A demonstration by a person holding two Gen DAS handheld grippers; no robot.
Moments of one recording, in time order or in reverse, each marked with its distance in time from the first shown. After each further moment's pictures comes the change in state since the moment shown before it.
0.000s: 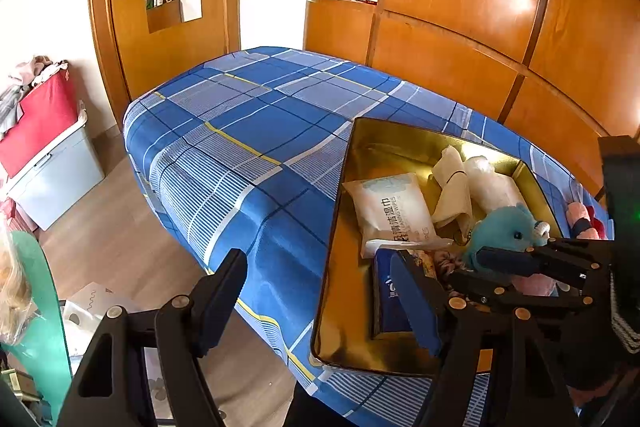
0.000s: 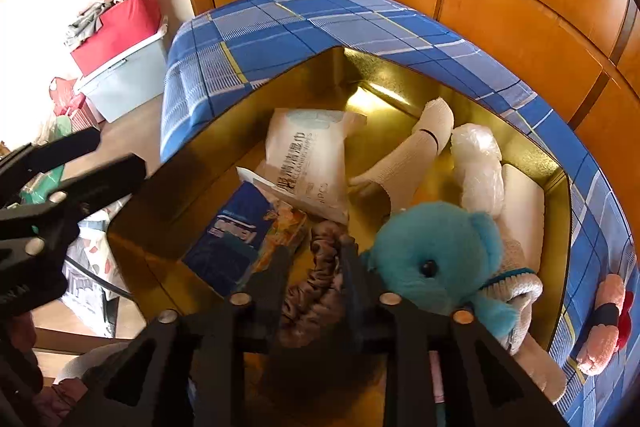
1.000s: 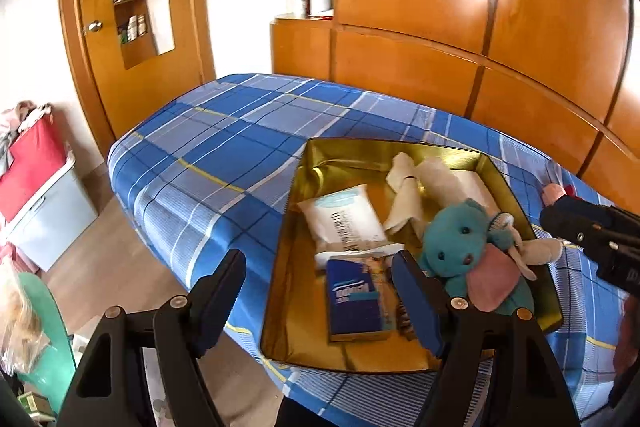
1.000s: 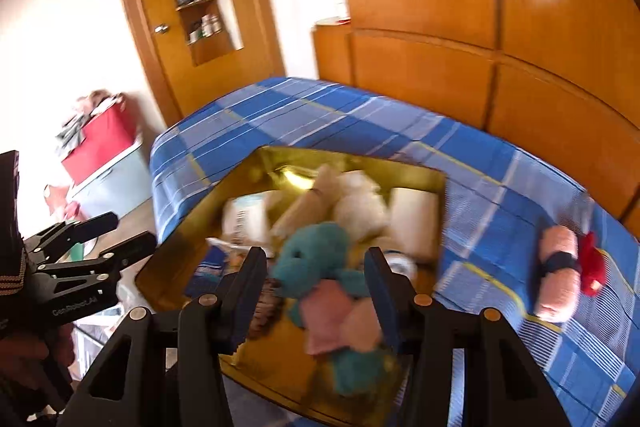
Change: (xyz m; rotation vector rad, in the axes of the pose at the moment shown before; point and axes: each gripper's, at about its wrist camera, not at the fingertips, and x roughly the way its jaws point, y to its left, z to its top) left arm -0.026 -0.047 0.005 0.134 -0.054 -0.031; right arm -0.105 -0.067 -0.046 0.253 -0.315 -0.056
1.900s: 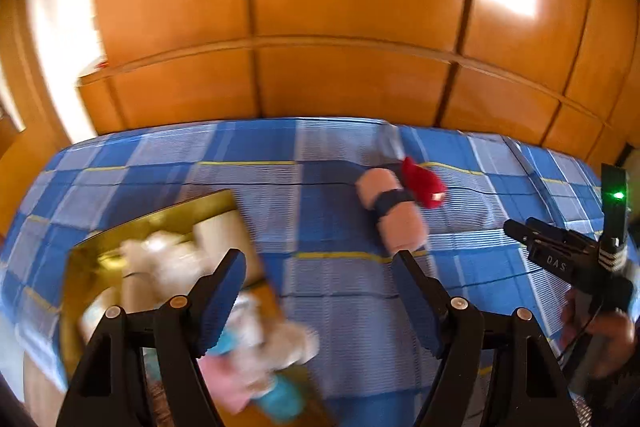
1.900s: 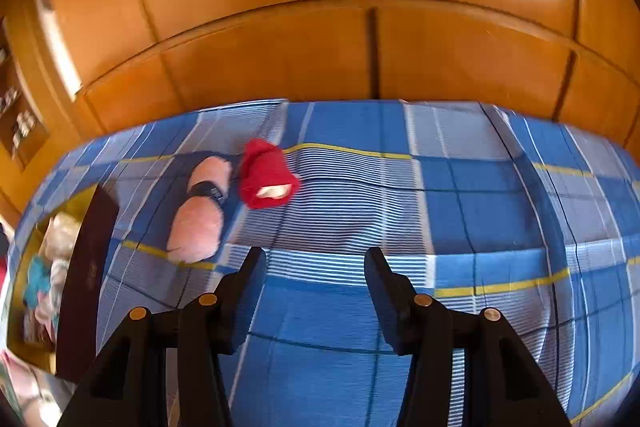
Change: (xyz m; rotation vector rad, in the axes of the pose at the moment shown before) left arm 0.026 -0.255 0.057 0.372 0.084 -0.393; right arm -0.097 -0.257 -0.106 0.535 -0.019 -0.498
